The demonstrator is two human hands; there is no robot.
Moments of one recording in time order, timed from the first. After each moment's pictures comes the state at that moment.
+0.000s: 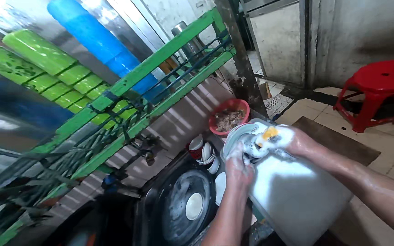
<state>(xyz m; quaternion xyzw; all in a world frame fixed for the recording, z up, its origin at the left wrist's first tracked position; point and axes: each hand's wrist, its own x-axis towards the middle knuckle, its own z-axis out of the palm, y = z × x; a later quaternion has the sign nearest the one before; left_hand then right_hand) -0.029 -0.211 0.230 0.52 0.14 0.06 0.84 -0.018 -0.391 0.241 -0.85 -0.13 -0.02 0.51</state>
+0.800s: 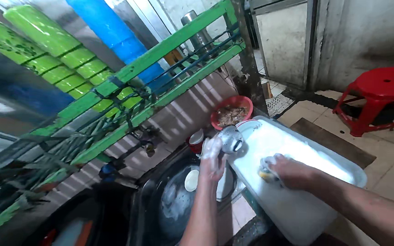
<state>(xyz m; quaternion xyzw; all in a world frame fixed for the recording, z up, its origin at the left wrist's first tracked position) -0.026 -0.119 0.247 0.61 -0.01 0.05 0.79 -0.026 -0.358 0.152 -0.91 -0.30 0.22 0.19</state>
